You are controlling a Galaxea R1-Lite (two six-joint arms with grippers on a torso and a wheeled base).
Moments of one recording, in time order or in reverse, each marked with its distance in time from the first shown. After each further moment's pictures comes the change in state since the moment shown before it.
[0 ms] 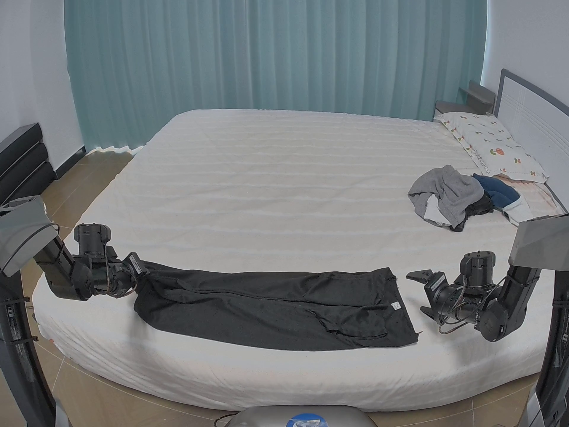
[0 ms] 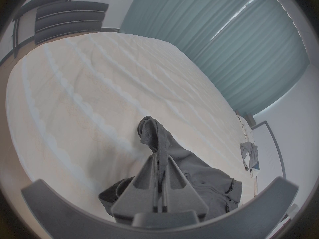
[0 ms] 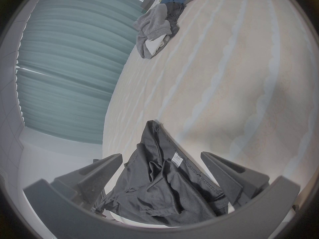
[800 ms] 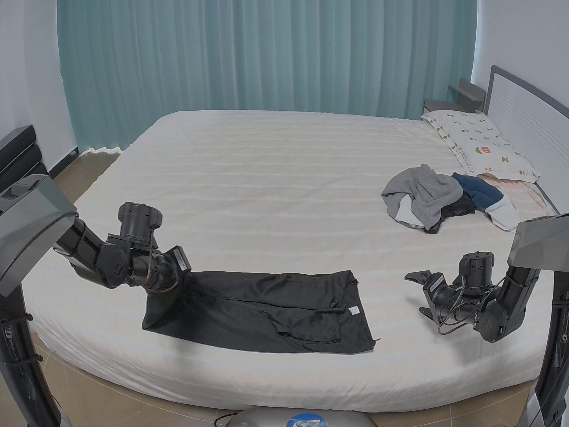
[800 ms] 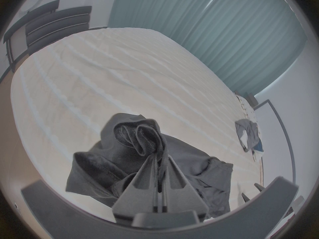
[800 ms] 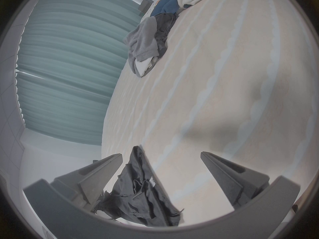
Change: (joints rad) left arm -0.321 -0.104 -0.124 0.334 0.208 -0.039; right arm 0.004 0.002 0.000 0.001 -0.001 -0.004
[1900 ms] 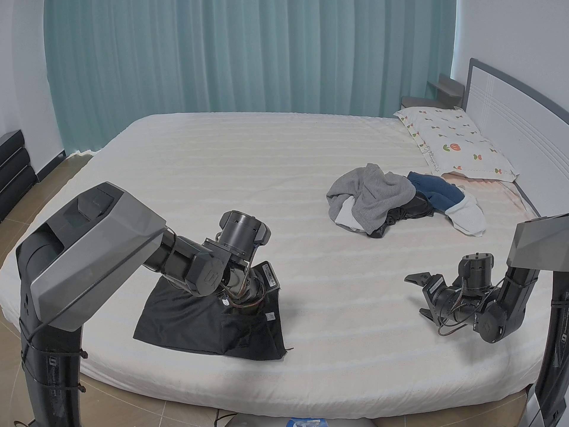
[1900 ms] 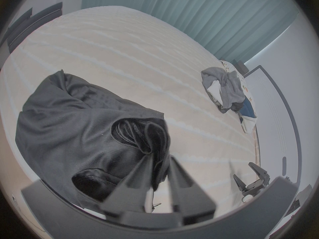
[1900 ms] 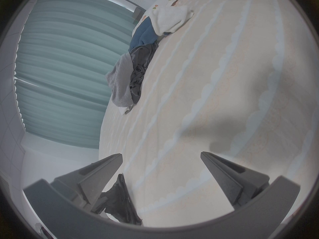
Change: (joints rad) left arm -0.308 0.190 -0.340 0.243 0.101 -0.191; right arm 0.003 0.008 0.004 -0.001 -0.001 -0.016
